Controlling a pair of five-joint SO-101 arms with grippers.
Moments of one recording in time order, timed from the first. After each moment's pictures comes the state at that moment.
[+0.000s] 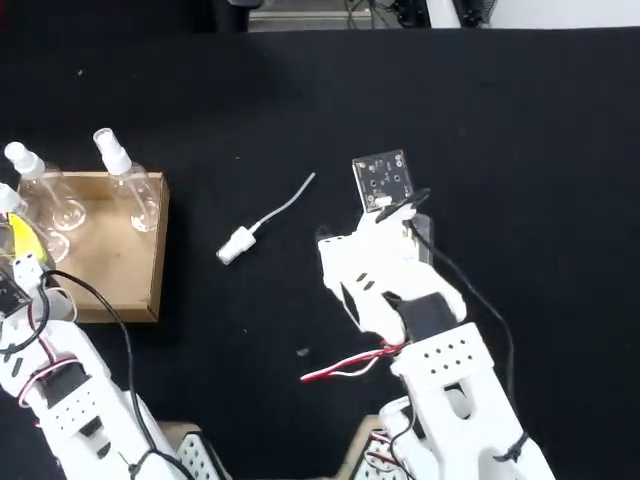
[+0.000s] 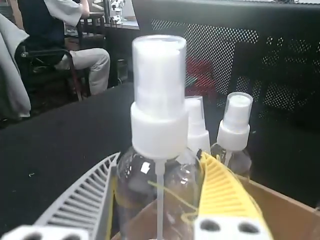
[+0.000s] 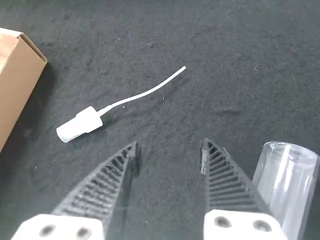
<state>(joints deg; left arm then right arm) -45.9 -69.2 95.5 -17.7 -1.6 -19.8 -54.2 63.2 42.3 -5.3</state>
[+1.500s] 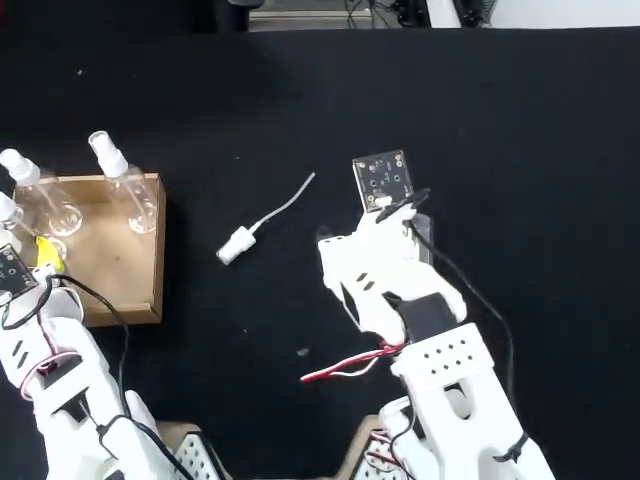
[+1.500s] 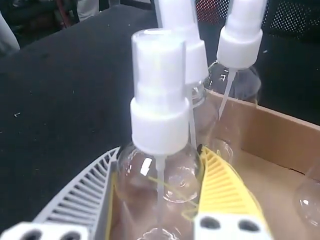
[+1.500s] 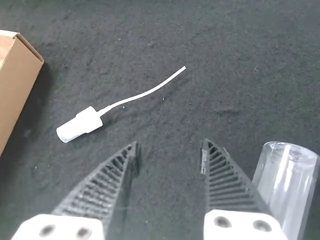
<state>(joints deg) -45.8 -47.6 93.1 -22.7 -6.0 -19.8 -54.2 63.2 42.3 -5.3</state>
